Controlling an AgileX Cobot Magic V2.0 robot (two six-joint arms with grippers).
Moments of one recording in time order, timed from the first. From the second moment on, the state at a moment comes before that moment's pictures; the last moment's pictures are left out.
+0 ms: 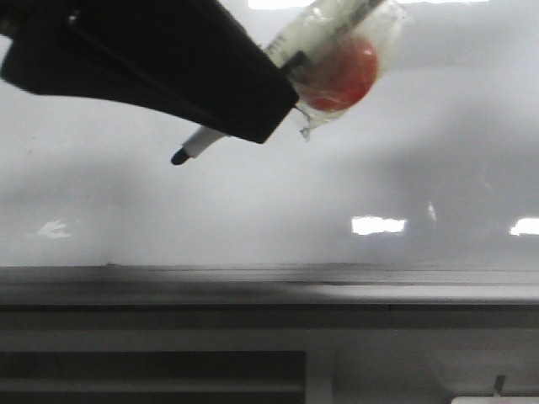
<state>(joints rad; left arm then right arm) -1.00 1.13 -0.81 -0.45 0.43 0.70 0.13 1.06 -0.94 1.10 1.21 -0.89</state>
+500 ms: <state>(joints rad) -1.00 1.18 -0.92 -0.38 0.47 0.71 0.19 1.13 -0.96 1.06 1.21 -0.90</state>
